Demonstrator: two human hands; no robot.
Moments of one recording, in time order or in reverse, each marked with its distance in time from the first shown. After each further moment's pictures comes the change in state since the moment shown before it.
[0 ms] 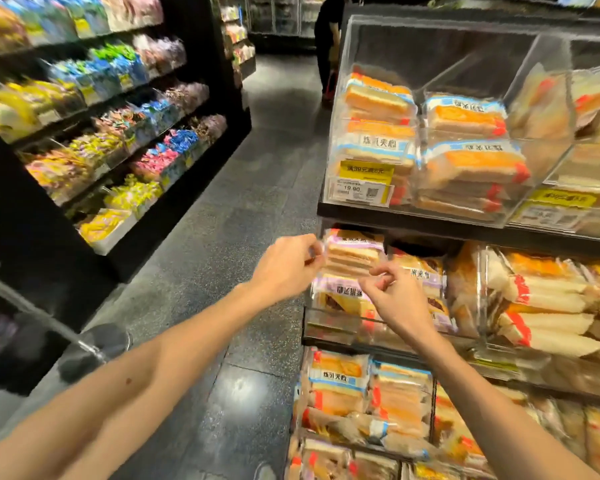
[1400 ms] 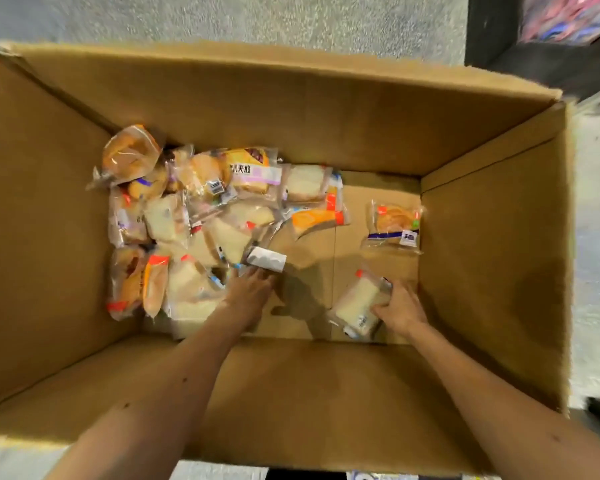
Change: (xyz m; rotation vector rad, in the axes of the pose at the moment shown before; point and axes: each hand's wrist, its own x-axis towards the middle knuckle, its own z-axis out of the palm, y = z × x) left_hand -0.873 -0.511 0.140 -0.093 -0.494 -1.423; right_hand -0.571 -0.129 0.687 -0.981 -1.423 -0.467
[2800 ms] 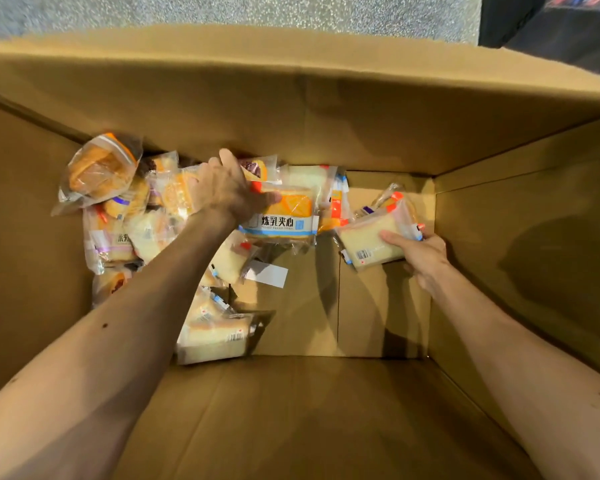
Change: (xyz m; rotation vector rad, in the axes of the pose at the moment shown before) left_hand 0.078 -0.072 -0.146 -0.617 0.386 -0.433; right_hand 0.087 -0.057 -0.050 0.885 0.124 0.238
